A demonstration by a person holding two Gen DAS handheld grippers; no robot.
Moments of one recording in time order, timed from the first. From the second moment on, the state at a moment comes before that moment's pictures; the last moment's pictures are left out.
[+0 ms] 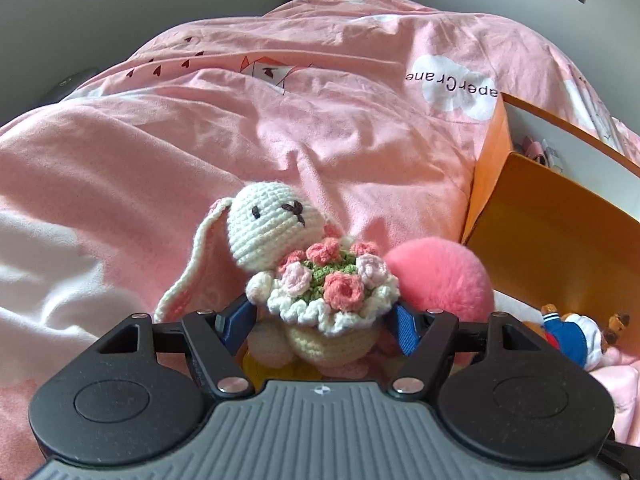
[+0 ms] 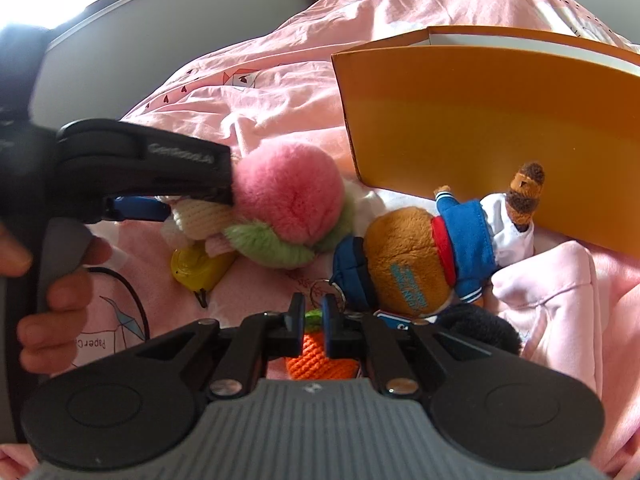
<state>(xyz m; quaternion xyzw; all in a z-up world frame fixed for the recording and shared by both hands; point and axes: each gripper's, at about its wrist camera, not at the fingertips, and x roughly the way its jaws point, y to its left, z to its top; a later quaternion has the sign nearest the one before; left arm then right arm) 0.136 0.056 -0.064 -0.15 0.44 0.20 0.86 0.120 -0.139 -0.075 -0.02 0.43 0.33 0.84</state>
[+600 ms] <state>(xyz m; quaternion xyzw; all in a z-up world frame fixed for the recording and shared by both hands) 0.097 0.063 -0.045 -0.14 0.42 0.14 0.88 0.102 -0.162 -0.040 -0.03 0.38 0.28 0.88</state>
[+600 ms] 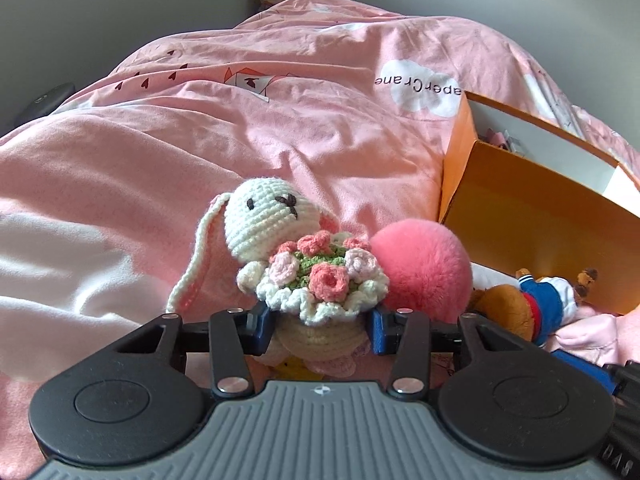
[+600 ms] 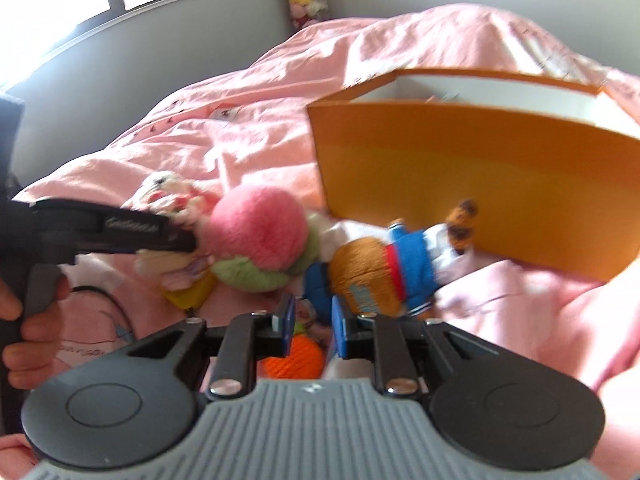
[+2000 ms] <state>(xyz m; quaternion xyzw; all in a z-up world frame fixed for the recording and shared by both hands) 0.047 0.012 -0.015 -0.09 0.38 -0.08 0.92 0.064 -0.207 -0.068 0.02 0.47 0.20 0.86</state>
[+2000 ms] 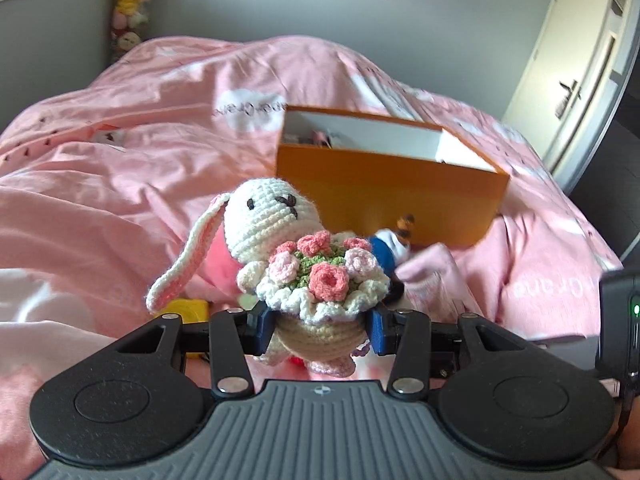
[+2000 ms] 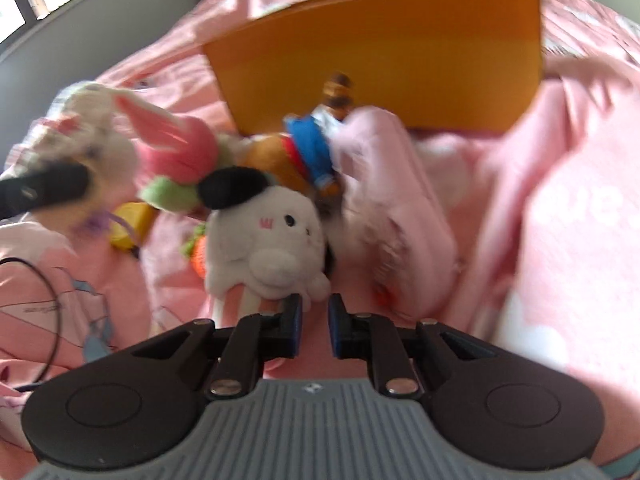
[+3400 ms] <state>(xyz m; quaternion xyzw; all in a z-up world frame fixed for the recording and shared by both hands) 0.061 0.009 -0.060 -0.02 0.48 -0.07 0.87 0.099 -0.208 -0.134 0.36 0.54 0.16 0.74</state>
